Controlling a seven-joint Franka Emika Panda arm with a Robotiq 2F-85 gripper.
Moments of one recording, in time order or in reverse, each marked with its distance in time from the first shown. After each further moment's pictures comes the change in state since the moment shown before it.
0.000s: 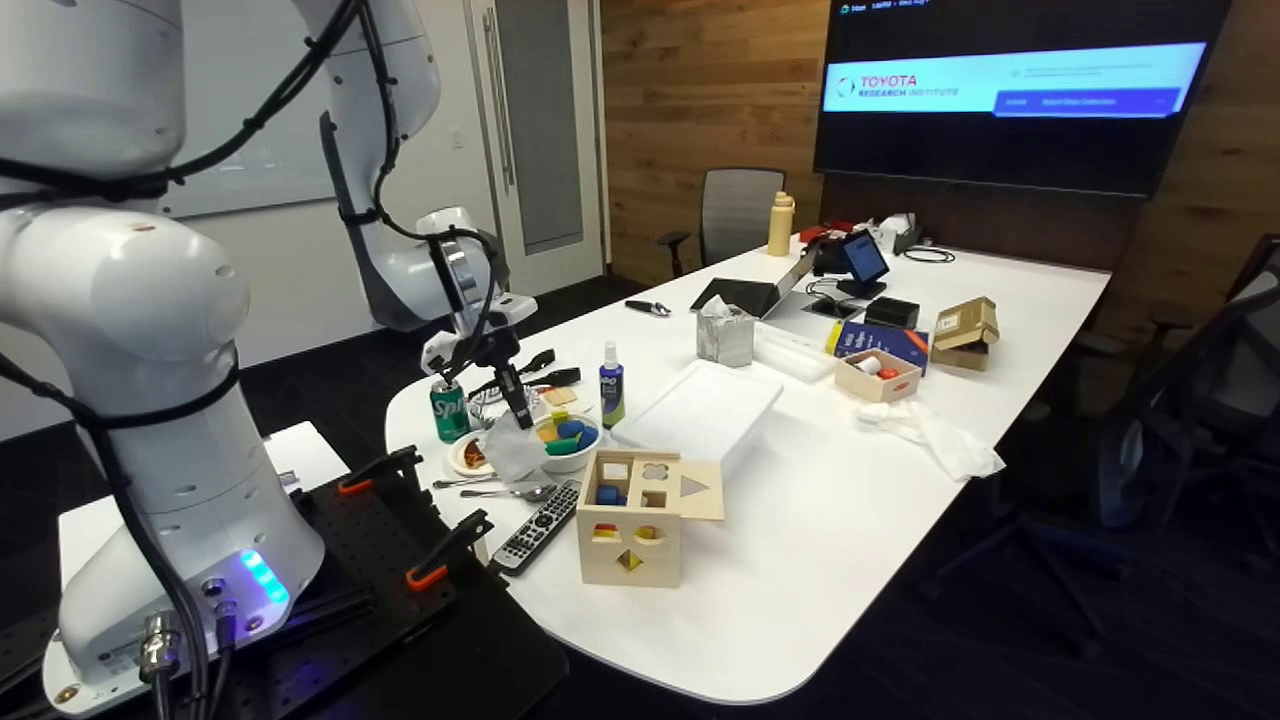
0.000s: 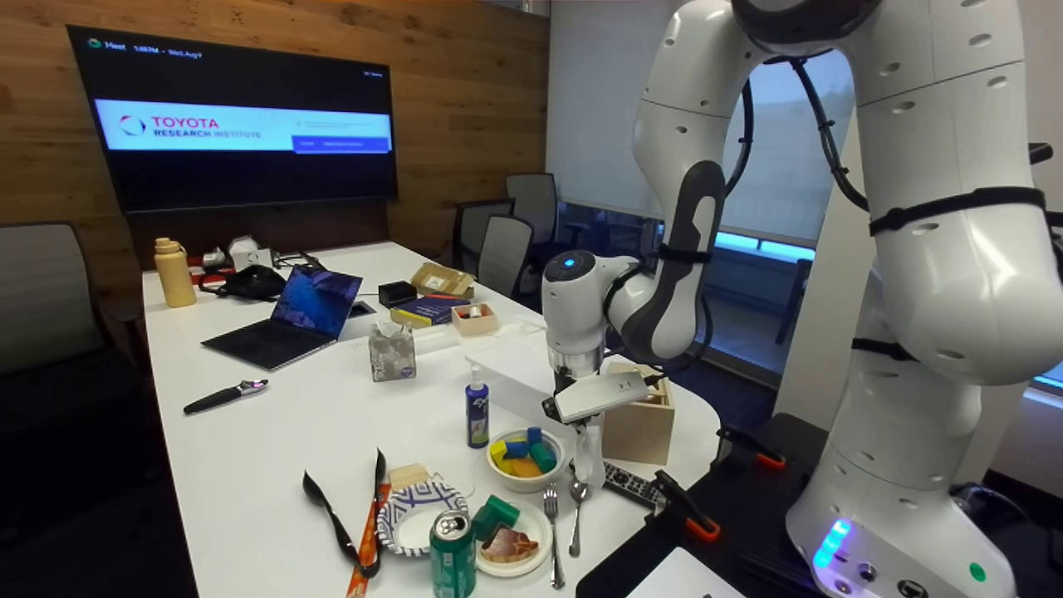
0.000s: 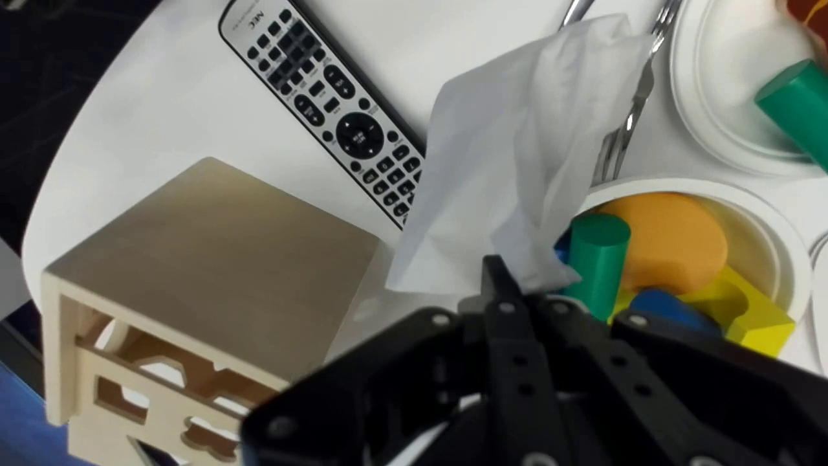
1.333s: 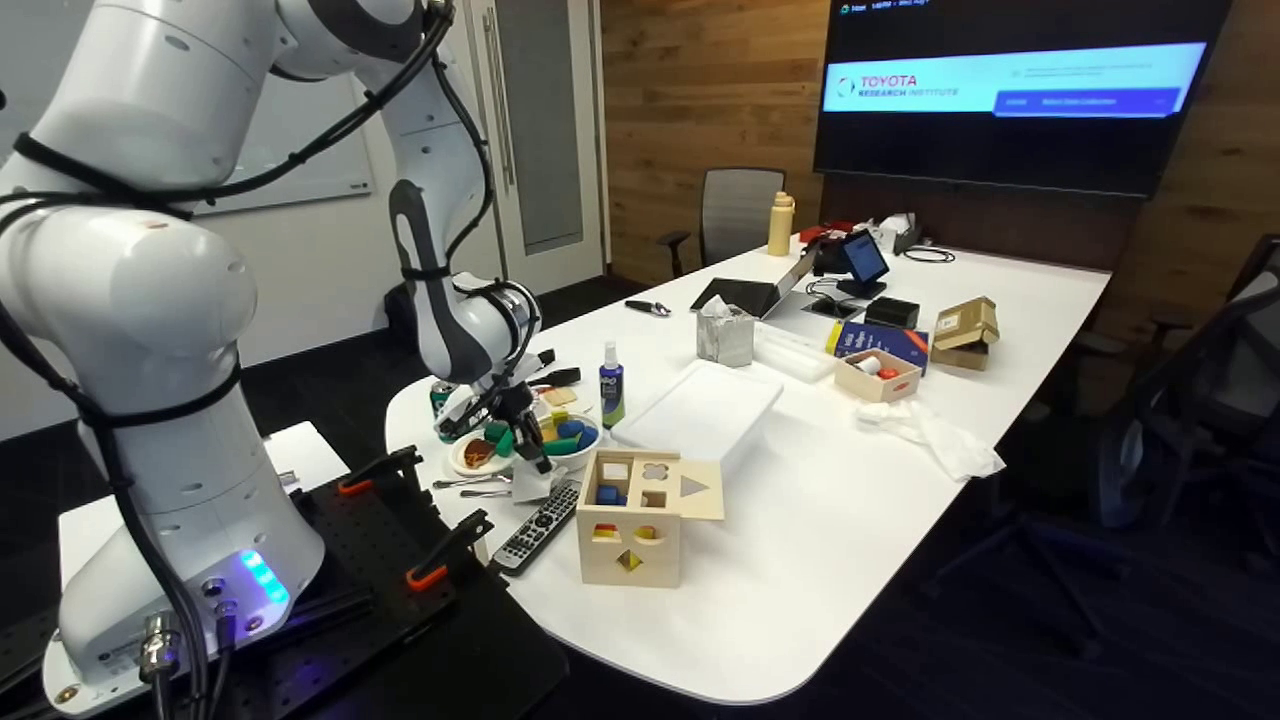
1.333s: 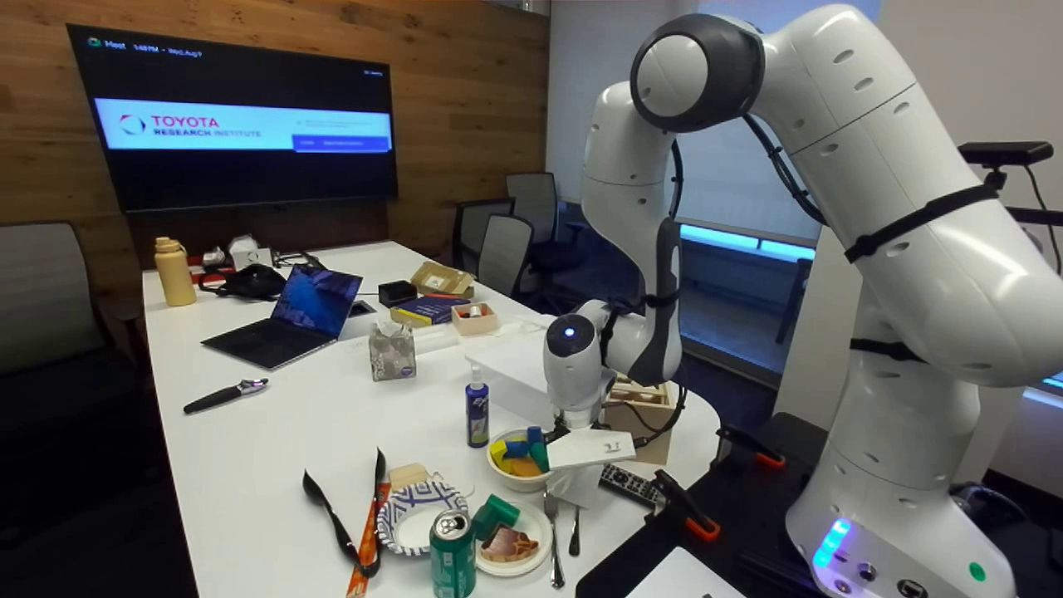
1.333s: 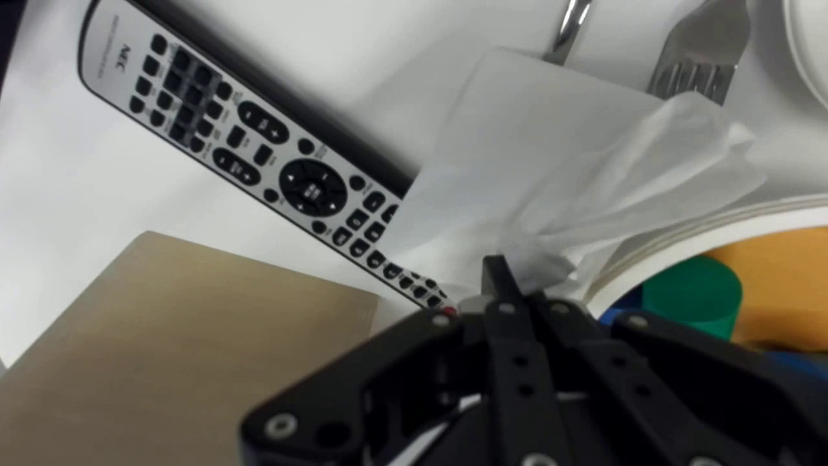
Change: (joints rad) arm 0.077 0.338 -0.095 0.222 -0.538 0.073 0.765
